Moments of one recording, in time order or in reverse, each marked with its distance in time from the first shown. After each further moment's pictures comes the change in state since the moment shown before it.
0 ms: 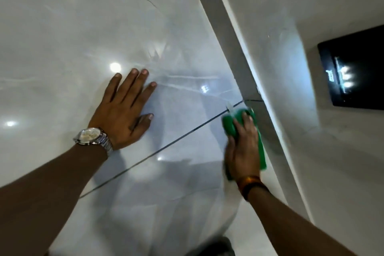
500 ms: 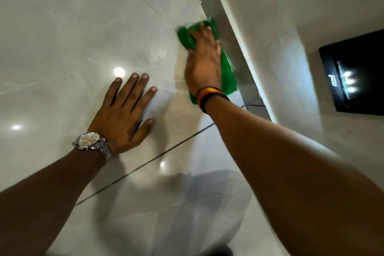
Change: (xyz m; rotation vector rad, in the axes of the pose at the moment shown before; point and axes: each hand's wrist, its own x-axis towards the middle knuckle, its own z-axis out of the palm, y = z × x) left_hand 0.000 0.000 0.000 0.027 -0.019 0.003; right_hand 0.185 -0.160 0.025 0.154 0.038 -0.177
